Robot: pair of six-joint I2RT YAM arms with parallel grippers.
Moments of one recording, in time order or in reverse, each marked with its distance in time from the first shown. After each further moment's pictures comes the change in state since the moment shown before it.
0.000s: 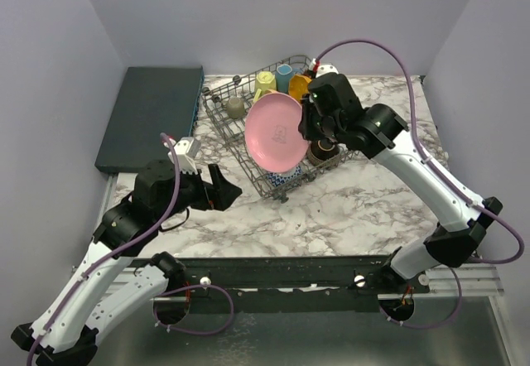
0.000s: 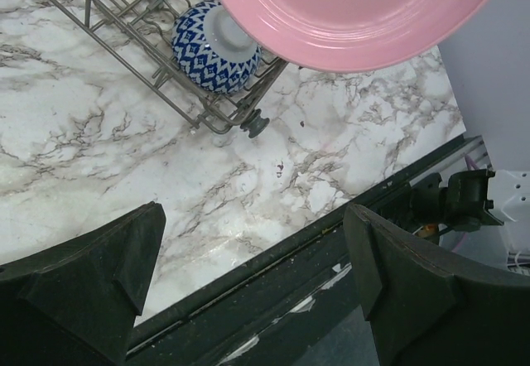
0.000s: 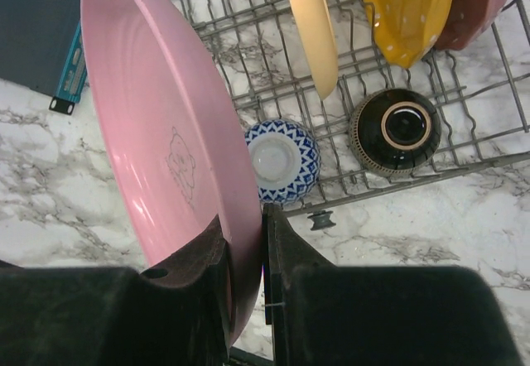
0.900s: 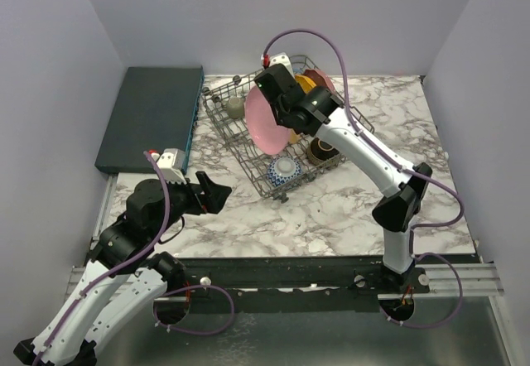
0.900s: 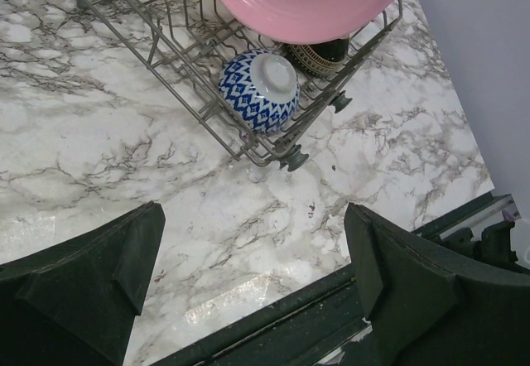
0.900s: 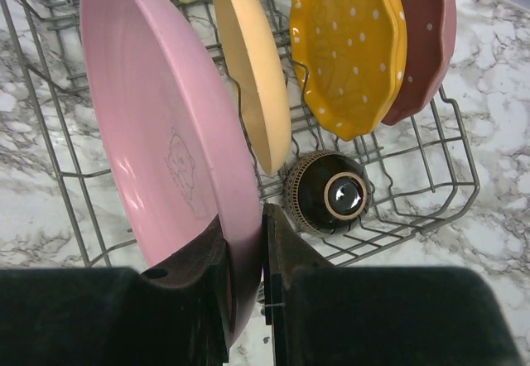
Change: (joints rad) left arm 0.000 -0.190 -0.172 0.107 -0.169 -0.003; right arm 0.063 0.436 0.416 -0.084 0.302 -0.168
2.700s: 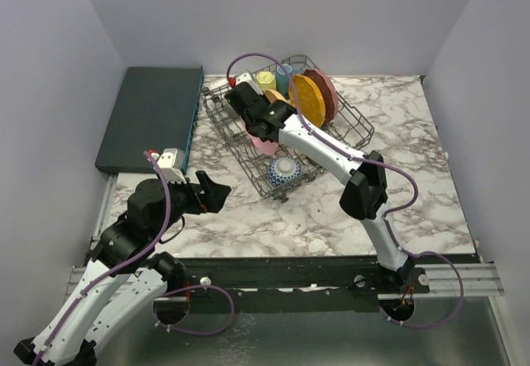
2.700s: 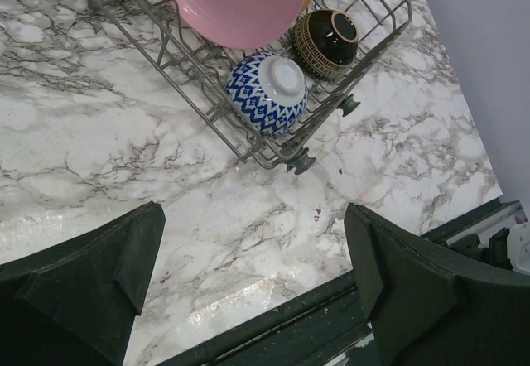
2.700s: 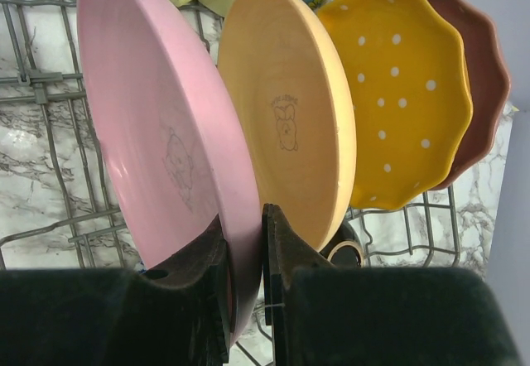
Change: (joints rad) left arm 0.000 0.003 -0.005 0.003 -0.023 0.000; right arm 0.026 0.296 0.069 0.190 0.137 -0.267
